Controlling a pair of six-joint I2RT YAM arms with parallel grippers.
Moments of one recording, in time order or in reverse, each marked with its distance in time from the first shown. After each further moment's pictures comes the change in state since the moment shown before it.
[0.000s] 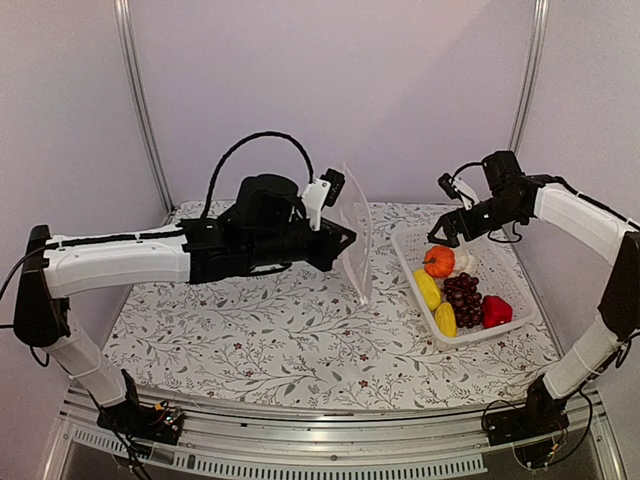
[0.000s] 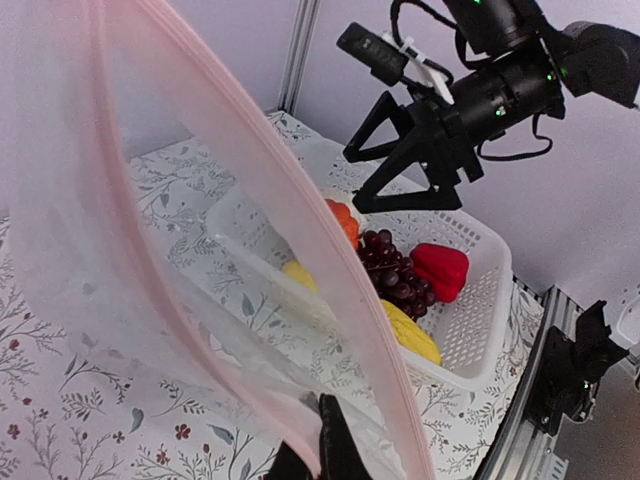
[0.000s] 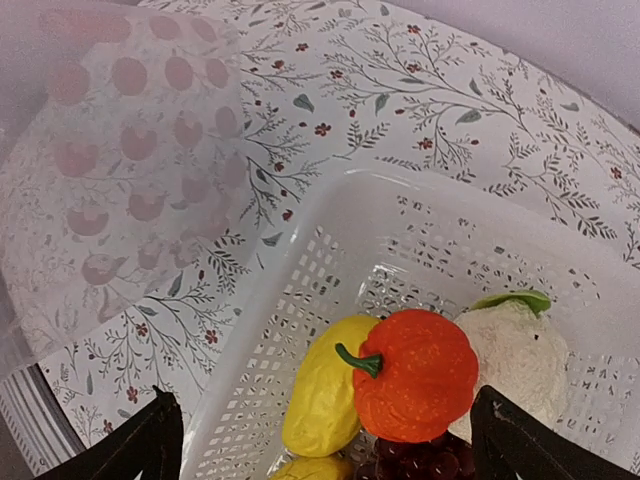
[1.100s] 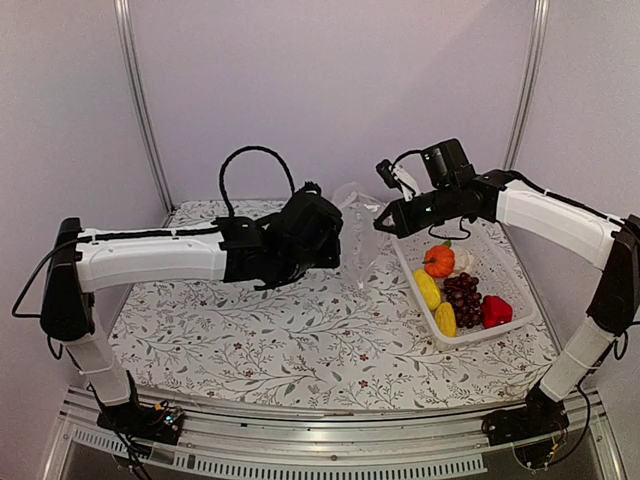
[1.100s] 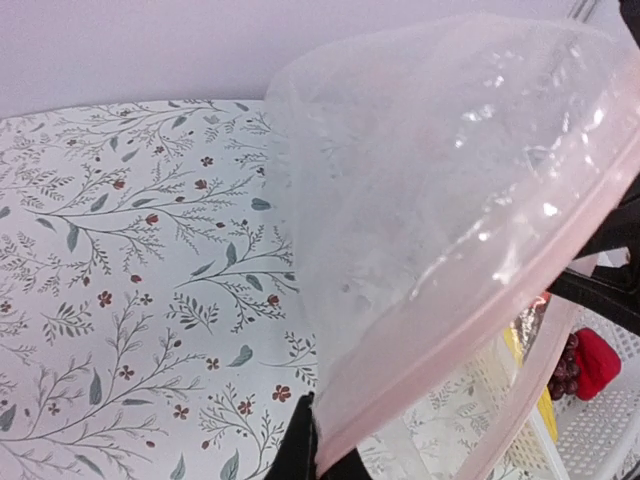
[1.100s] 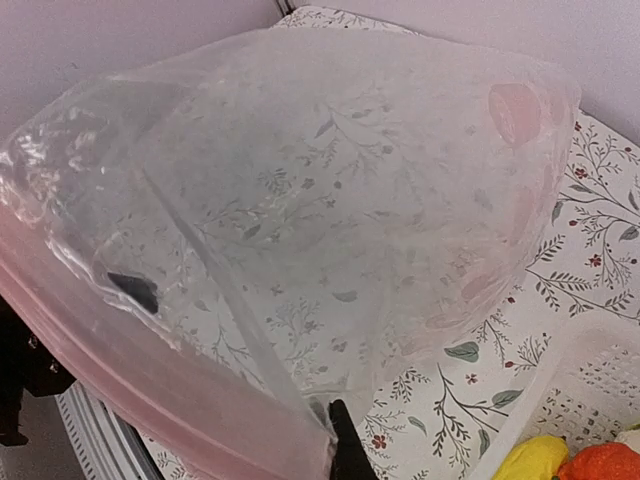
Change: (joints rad) left arm -0.046 0.170 0.161 -0.298 -0.499 -0.377; right arm 0.361 0.087 0.144 0.183 0.008 0.290
